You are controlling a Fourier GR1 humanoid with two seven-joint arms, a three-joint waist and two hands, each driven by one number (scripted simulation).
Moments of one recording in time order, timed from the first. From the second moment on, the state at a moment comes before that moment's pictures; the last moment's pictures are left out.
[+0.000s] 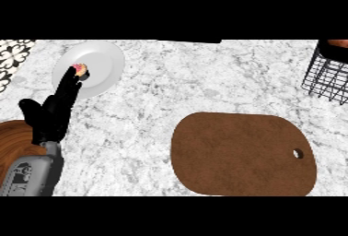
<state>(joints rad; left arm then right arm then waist) -0.24 0.22 0.06 -1.46 0.00 0.09 0.14 -1.13 -0.70 0.07 -0.05 0.95 -0.31 -0.13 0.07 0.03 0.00</state>
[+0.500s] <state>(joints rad) -0.27 0.22 0.07 -1.45 0.00 0.09 0.15 -1.12 -0.69 0.06 -0.04 0.94 -0.25 -0.12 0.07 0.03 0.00</state>
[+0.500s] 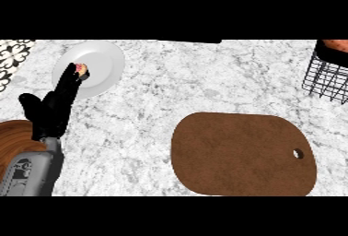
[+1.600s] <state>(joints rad) -0.24 0.22 0.08 -1.47 0.00 0.09 0.15 -1.13 -0.73 -0.20 -0.10 0.66 -0.28 -0.09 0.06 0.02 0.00</state>
